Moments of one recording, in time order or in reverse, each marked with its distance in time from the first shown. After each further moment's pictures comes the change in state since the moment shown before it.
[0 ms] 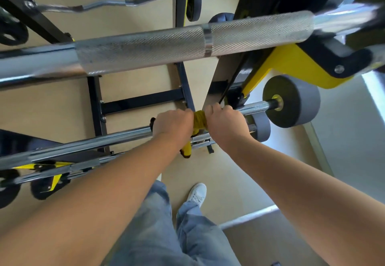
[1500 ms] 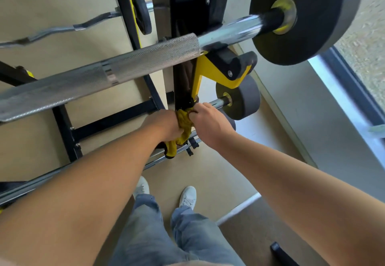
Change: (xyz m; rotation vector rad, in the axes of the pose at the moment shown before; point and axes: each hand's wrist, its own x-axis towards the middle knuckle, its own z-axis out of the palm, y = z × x) left_hand 0.051 0.059 -0.027 -0.131 -0.256 0.183; right_hand -0.037 0.075 -0.002 0.278 0.101 -0.020
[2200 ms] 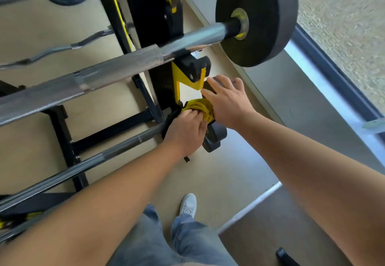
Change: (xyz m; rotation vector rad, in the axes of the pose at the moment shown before) left_hand -0.012 0.089 0.022 -0.157 0.611 0.435; right_hand -0.025 0.087 -0.041 -0.285 0.125 0.138
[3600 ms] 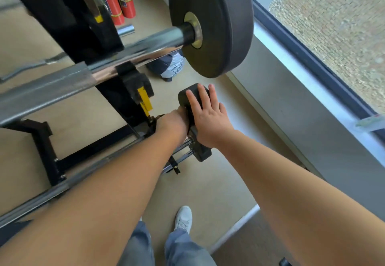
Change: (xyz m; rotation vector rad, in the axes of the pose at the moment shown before) left_hand 0.093 0.006 0.036 0.385 -0.503 -0.355; right_hand -0.007 0.013 0.046 0.344 -0.060 0.188
